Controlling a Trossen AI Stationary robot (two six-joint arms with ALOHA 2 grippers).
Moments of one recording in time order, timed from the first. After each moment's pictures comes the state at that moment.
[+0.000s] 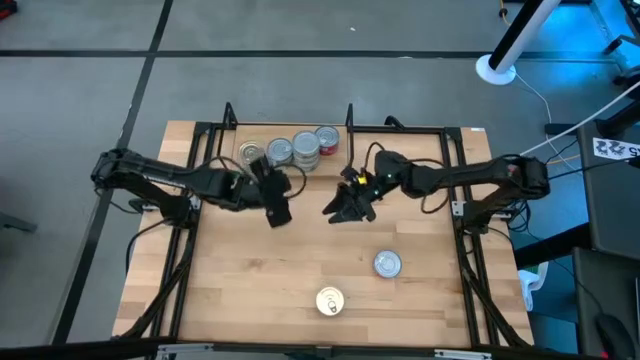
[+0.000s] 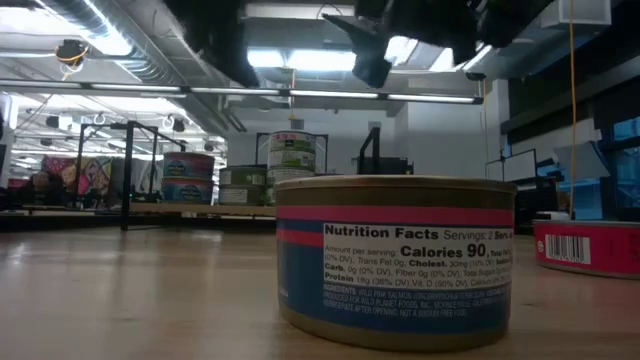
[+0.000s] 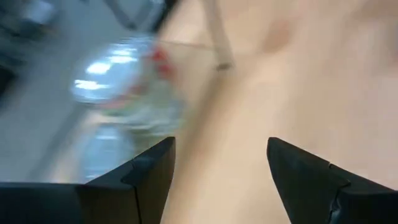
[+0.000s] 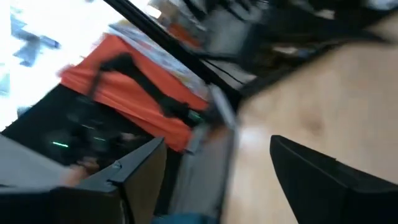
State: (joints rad) left arm -0.12 1.35 1.11 -0.70 -0.62 -0.26; right arm -0.11 1.51 0.92 0.52 -0.70 0.80
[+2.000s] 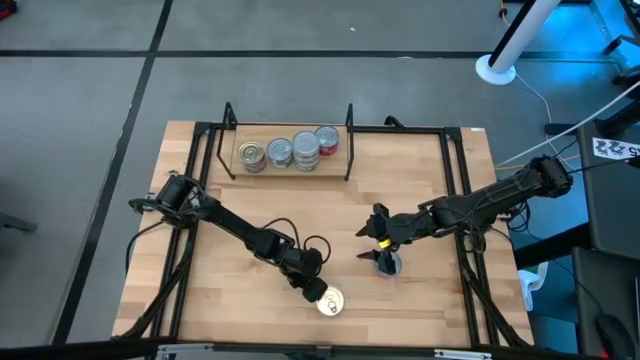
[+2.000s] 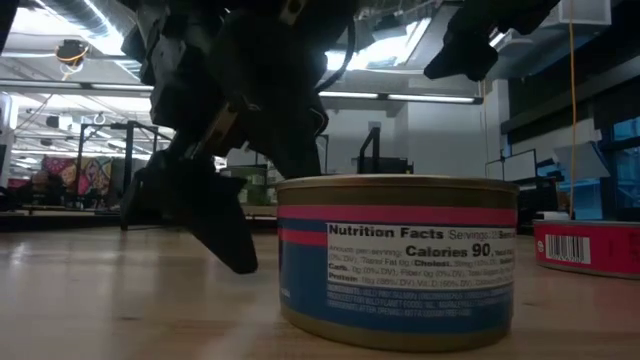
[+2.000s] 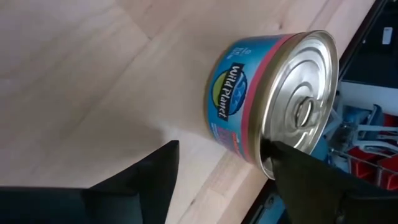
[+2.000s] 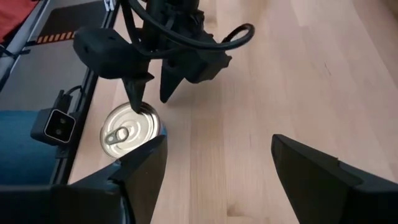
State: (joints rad) left arm -0.35 1.96 1.10 -0.01 0.24 -1.31; right arm 0.35 1.31 0.92 -0.28 0.10 0.36
